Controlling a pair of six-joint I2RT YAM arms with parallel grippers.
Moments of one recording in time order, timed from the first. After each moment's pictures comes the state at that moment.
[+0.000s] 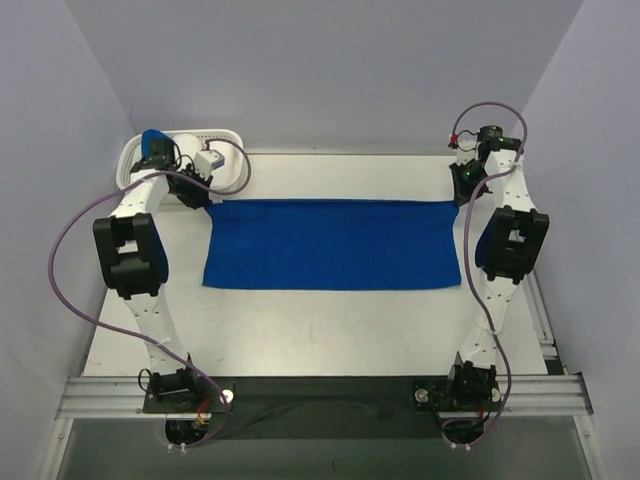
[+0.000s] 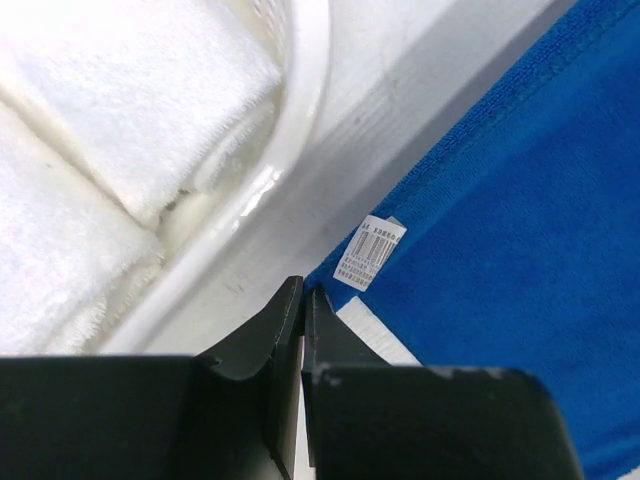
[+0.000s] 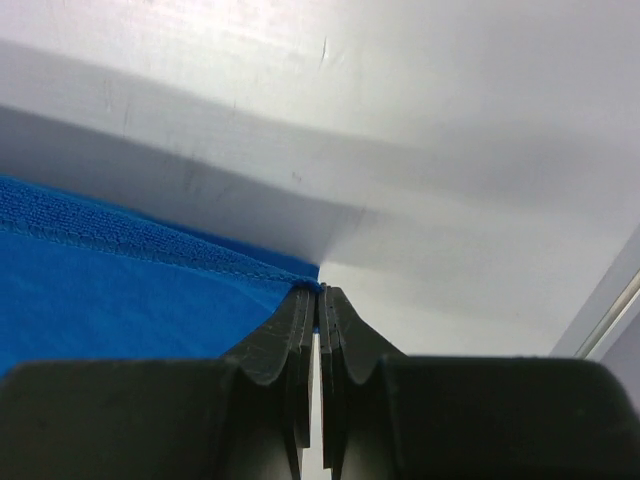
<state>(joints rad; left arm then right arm) 0.12 2.11 1.76 -0.69 0.46 0.73 -0.16 2.32 2.18 -1.07 -0.15 -0.38</state>
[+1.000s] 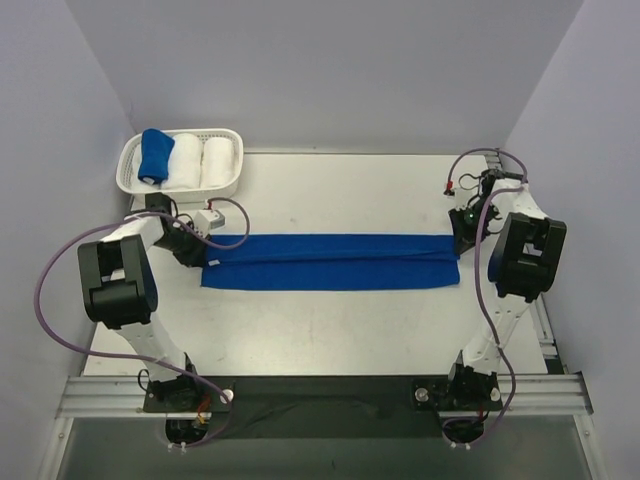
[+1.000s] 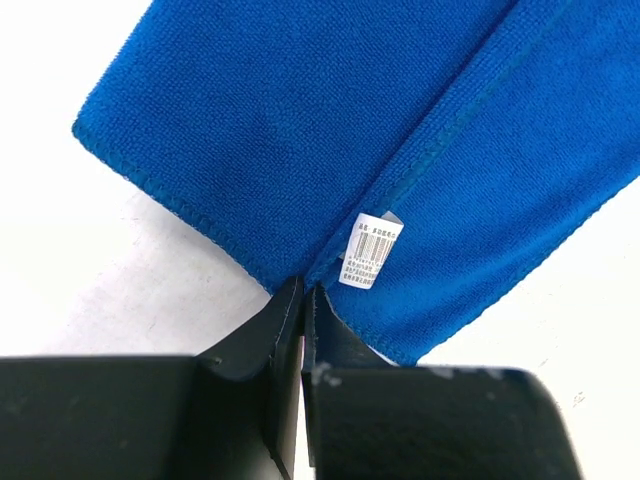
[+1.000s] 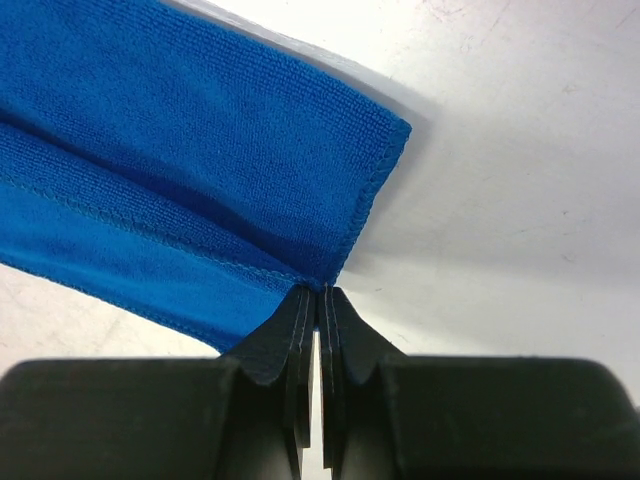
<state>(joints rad) 0.18 1.81 1.14 -0.69 0.48 0.93 -0.22 2.06 1.56 -1.03 -0.24 -0.54</state>
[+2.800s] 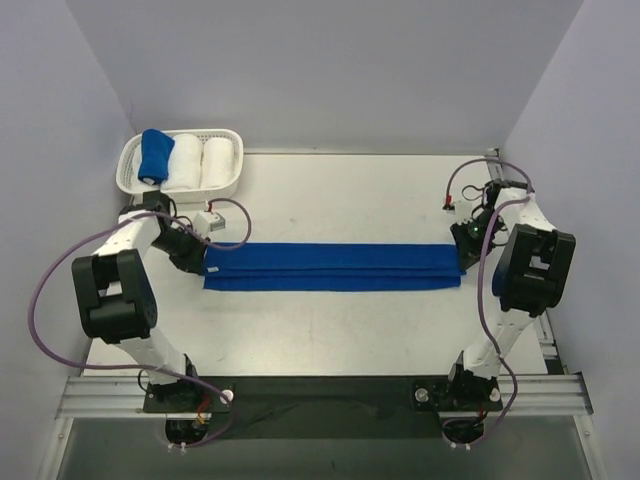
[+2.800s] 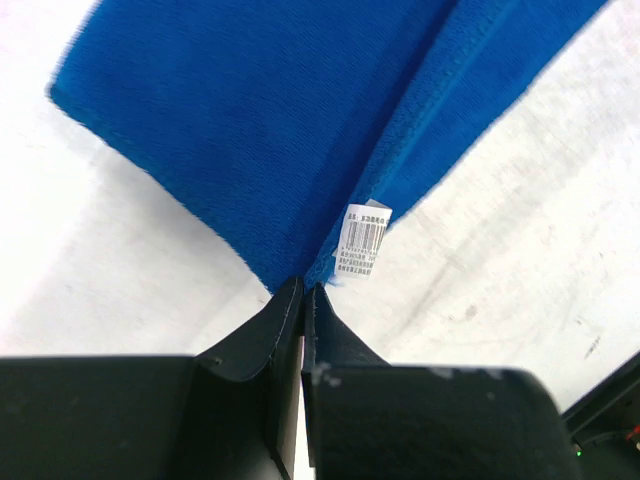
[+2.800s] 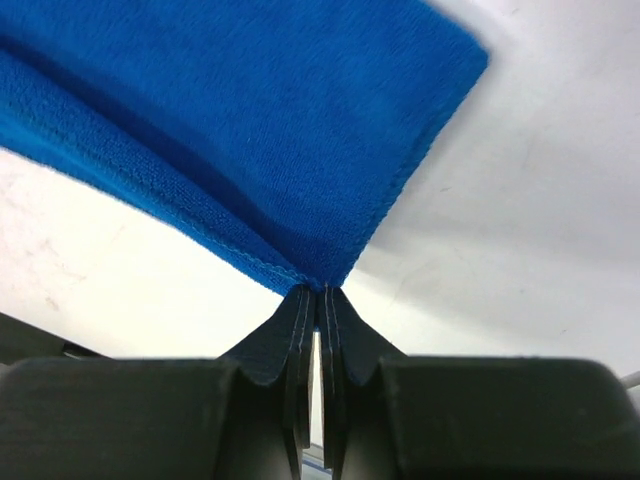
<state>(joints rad) 0.17 1.74 1.20 -0.93 0.45 0.91 -0.24 1.94 1.43 -1.11 -0.22 -0.65</state>
